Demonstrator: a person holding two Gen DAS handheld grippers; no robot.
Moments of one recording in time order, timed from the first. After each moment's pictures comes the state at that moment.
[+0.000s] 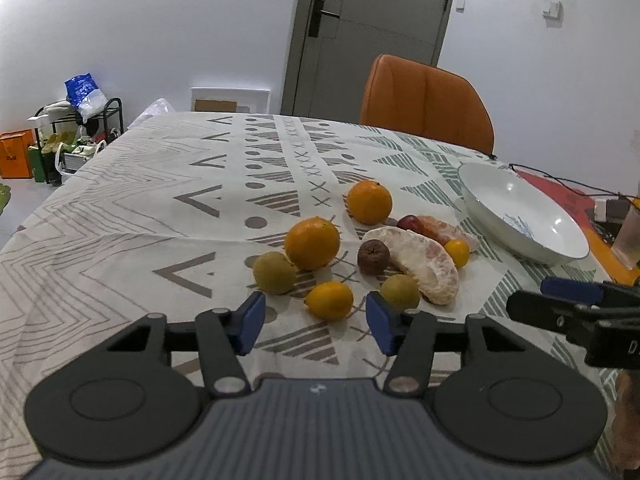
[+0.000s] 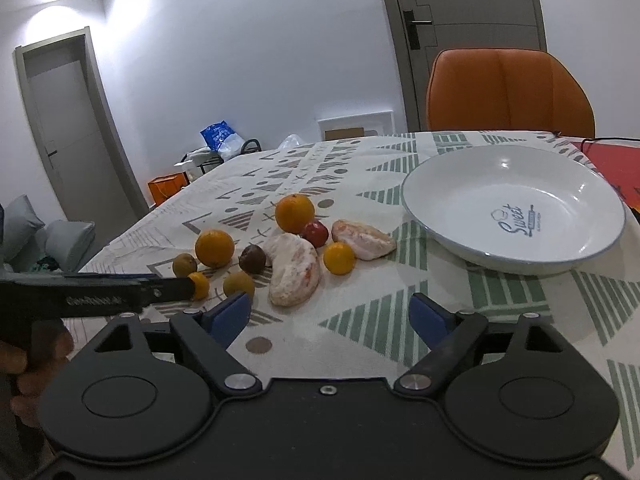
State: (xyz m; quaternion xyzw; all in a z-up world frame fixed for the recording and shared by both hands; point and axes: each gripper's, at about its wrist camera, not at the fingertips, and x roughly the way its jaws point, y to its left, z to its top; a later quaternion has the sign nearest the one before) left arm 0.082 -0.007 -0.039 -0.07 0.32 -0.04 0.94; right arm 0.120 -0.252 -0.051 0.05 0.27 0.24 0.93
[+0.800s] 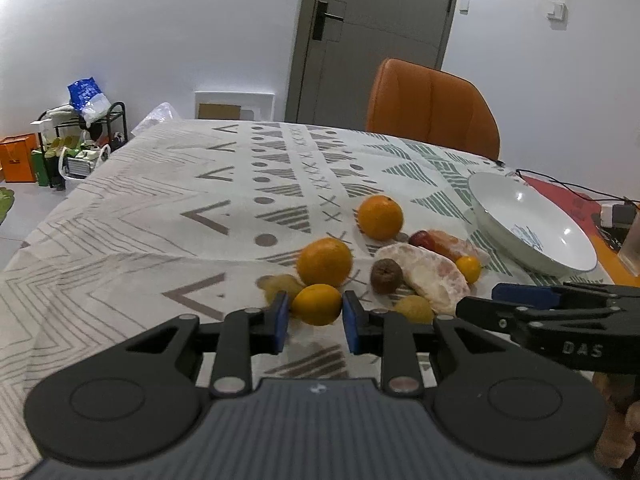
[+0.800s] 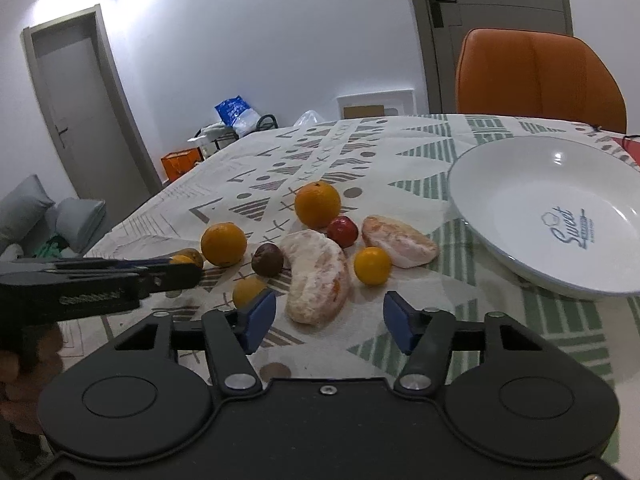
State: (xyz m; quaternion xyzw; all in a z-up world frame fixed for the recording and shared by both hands) left arm 0.091 0.003 -0.029 -0.06 0.32 -0.02 0.95; right arm 0.152 -0.219 -0.055 0.03 0.30 0.26 0.92
